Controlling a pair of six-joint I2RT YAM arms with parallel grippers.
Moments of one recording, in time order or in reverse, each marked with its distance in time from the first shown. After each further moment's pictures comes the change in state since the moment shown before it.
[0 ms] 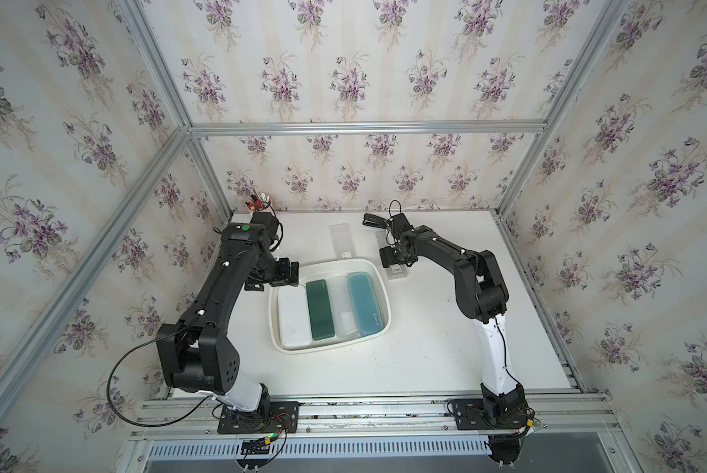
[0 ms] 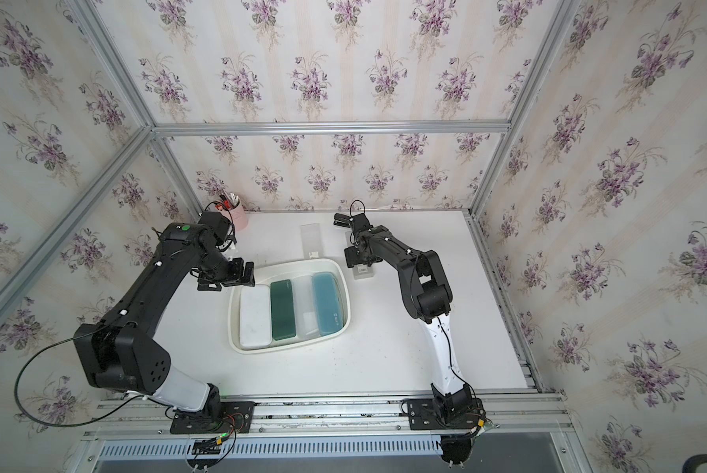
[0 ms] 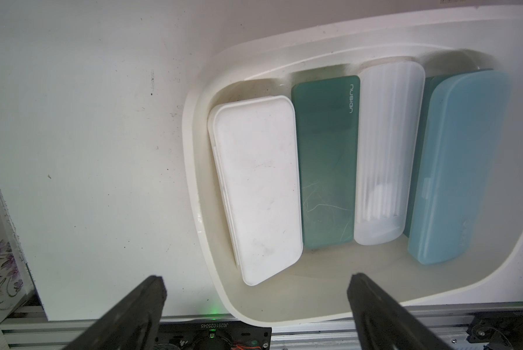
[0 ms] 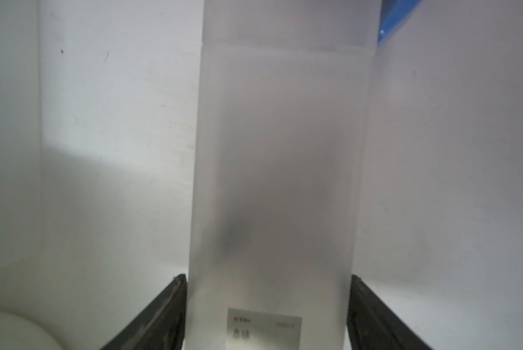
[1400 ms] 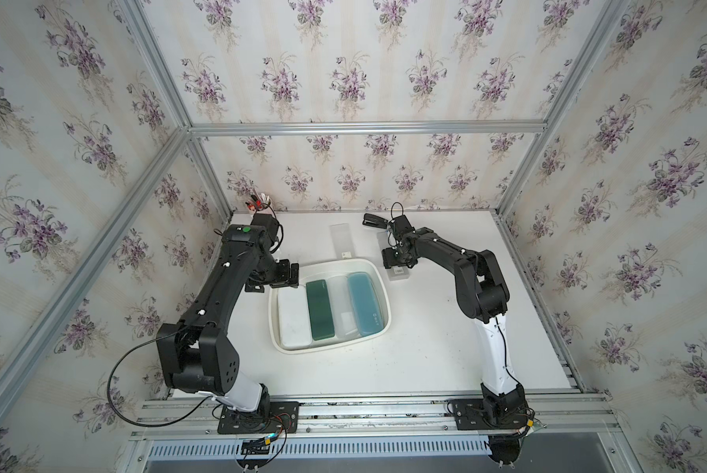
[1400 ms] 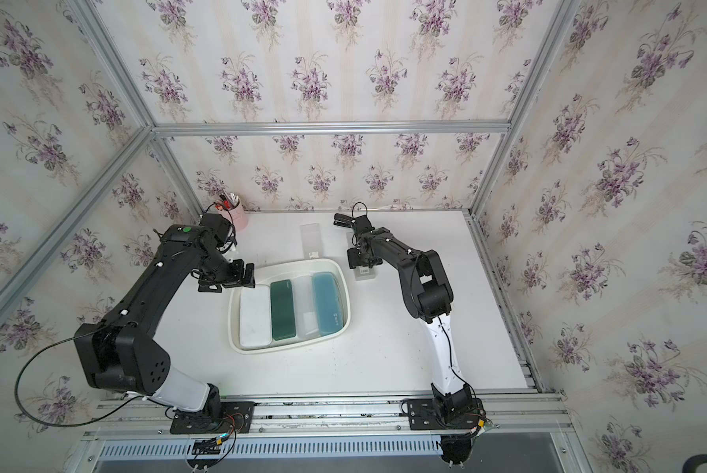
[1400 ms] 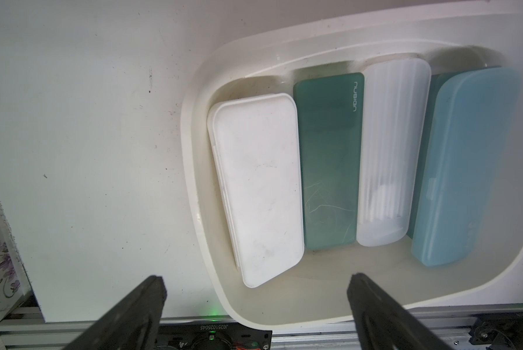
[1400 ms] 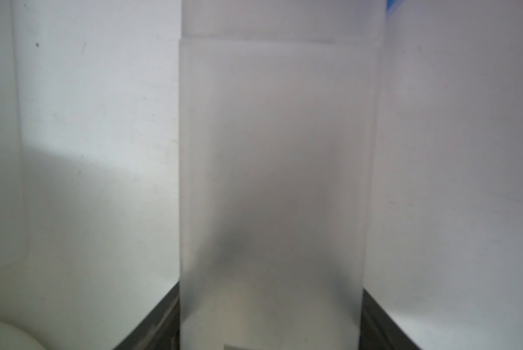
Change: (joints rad) left arm 0.000 -0.004 -0.023 0.014 0.000 -0.005; right arm -0.014 0.001 -0.025 0.016 -0.014 0.028
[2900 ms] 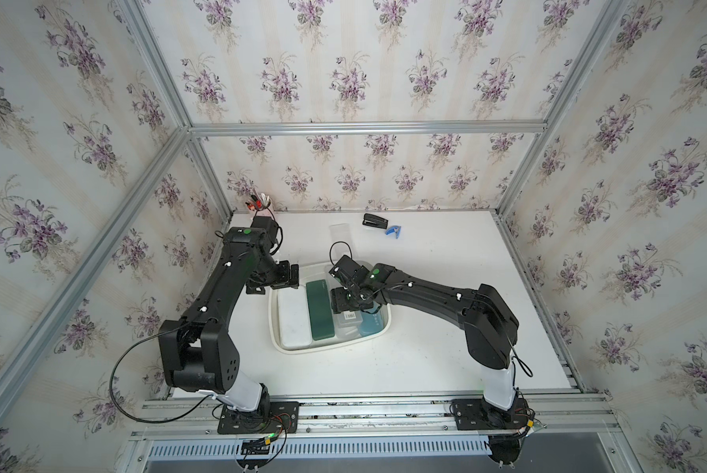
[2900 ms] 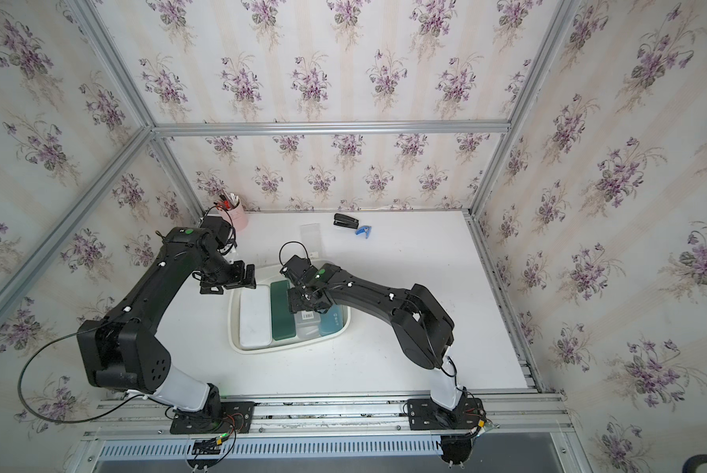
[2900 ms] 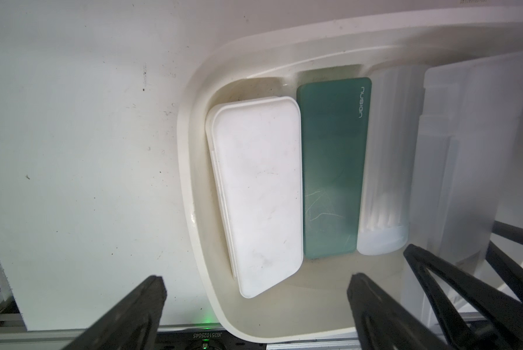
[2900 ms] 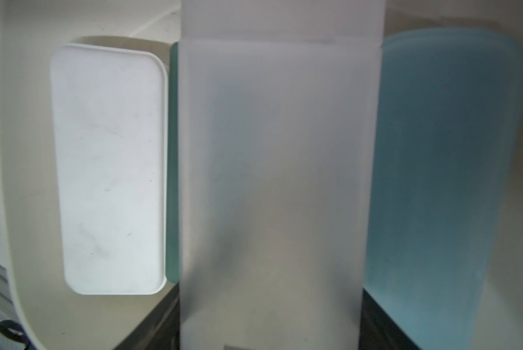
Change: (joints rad) left arm 0.015 0.008 -0.049 0.046 0.016 -0.015; right arm 0.554 -0.286 -0.185 -0.060 -0.001 0.510
